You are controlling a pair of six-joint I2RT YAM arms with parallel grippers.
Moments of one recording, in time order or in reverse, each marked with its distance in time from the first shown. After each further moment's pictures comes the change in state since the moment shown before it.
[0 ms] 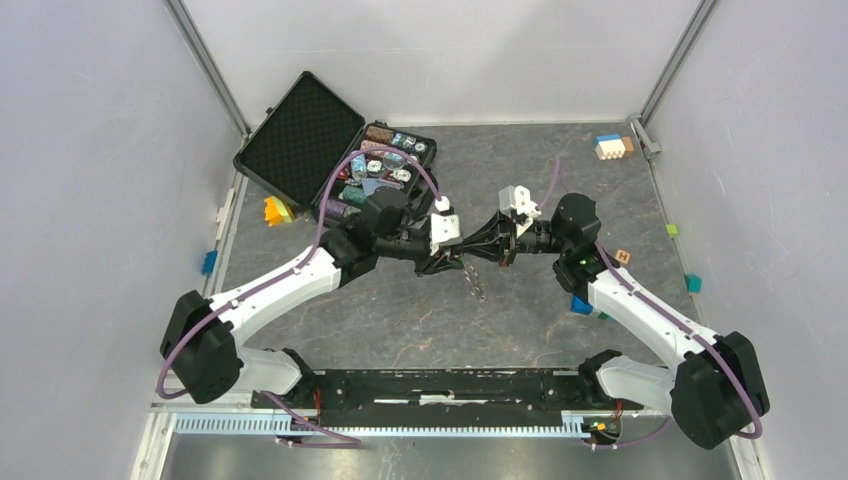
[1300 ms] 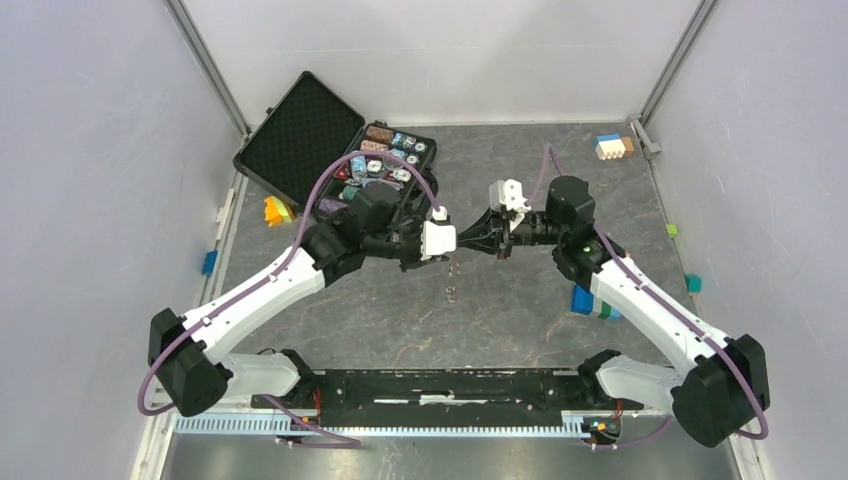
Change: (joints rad) left arm -0.014 -0.085 0.116 -0.299 -0.147 0.262; right arm 0.024 0.009 0.171 -0.323 0.030 -0.213
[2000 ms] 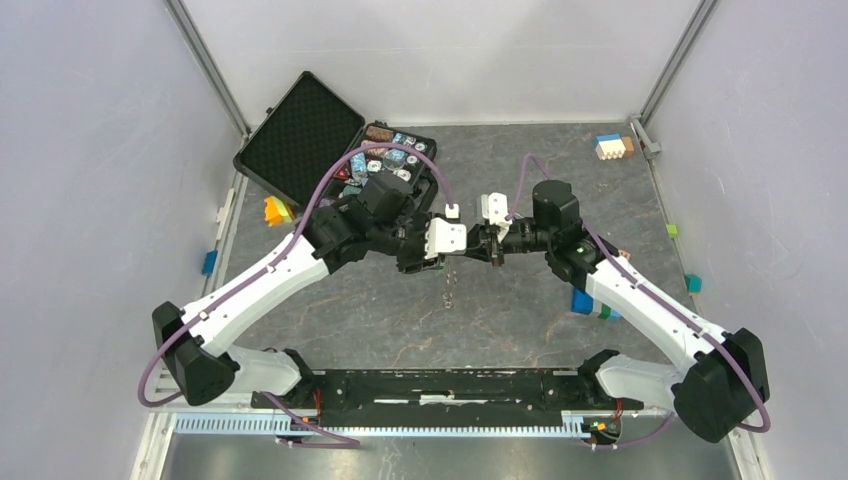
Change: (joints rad) left arm -0.048 0.072 0.218 -0.306 -0.080 0.021; right arm 0.056 0.019 0.011 -0.172 0.087 -0.185
